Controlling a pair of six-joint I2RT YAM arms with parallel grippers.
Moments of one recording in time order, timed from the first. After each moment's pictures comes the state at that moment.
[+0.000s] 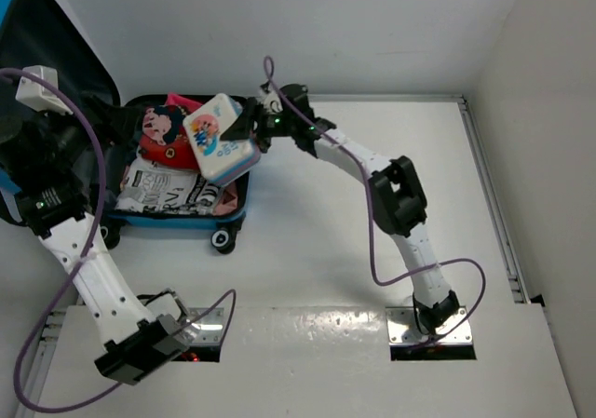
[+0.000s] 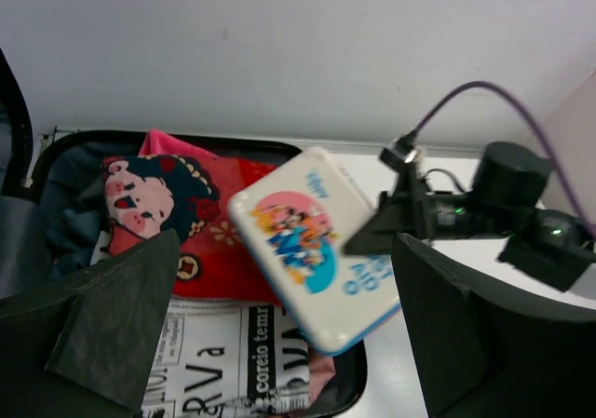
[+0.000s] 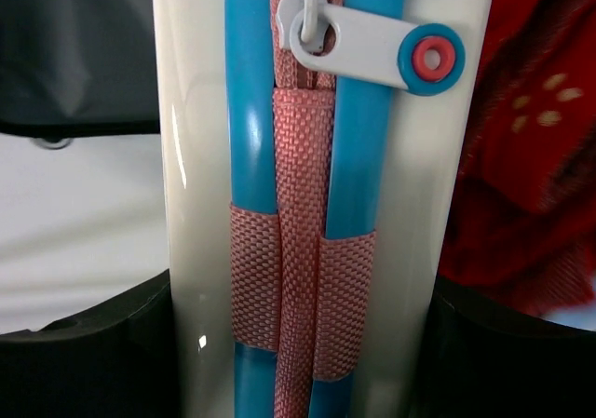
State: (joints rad) left arm 0.63 1.03 1.39 -0.39 0.84 -0.26; right arm 0.60 2.31 1.97 0.03 -0.73 1.04
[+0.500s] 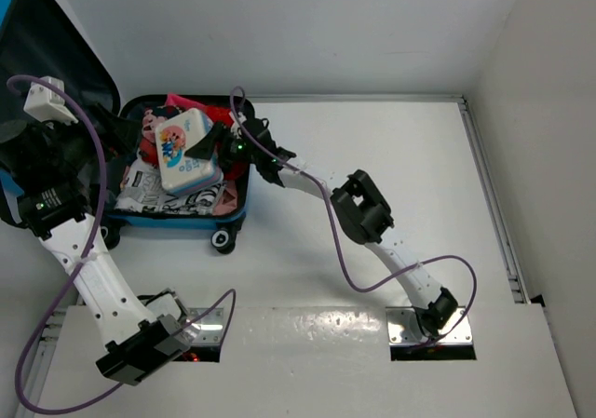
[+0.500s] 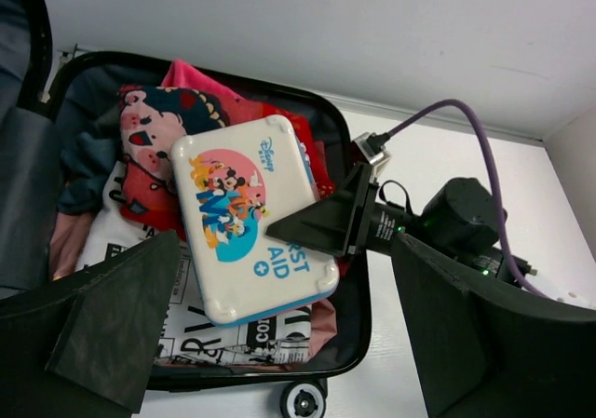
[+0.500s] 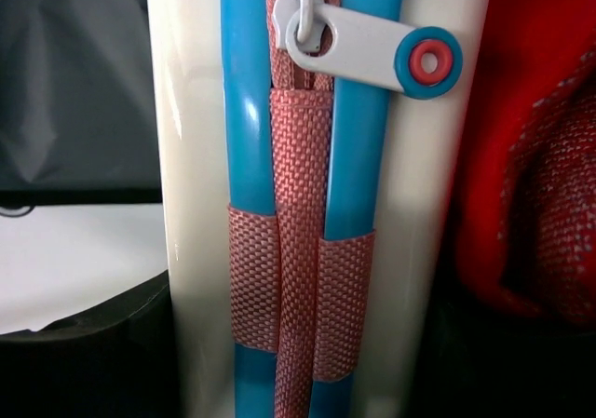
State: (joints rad) left arm 0.65 0.99 1.39 -0.60 0.76 -0.19; right arm 0.80 2.57 2.10 0.31 -0.41 1.17
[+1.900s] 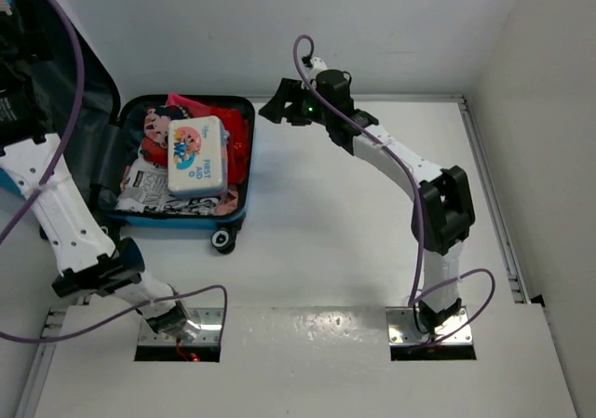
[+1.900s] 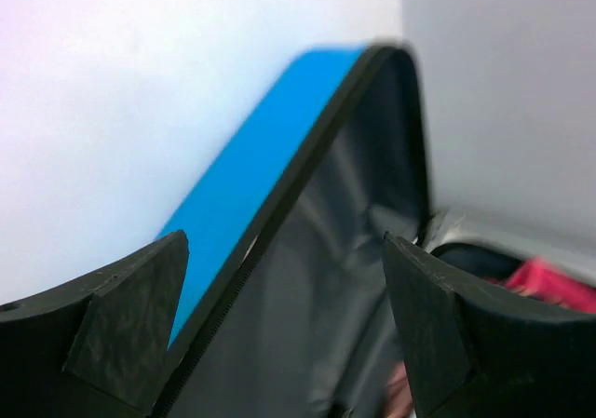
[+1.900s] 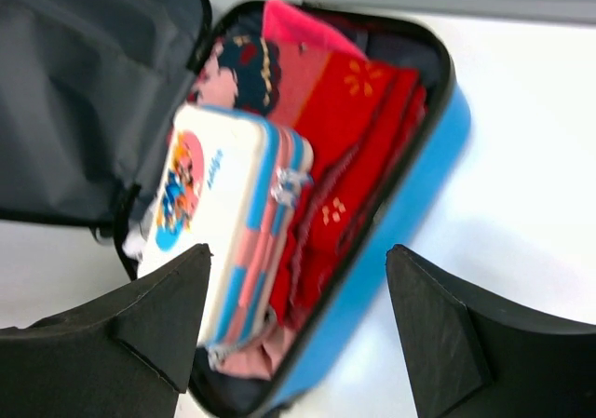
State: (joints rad) left arm 0.49 1.53 2.35 -0.74 -0.09 0.19; right arm 0.55 1.98 1.71 0.01 -0.27 0.57
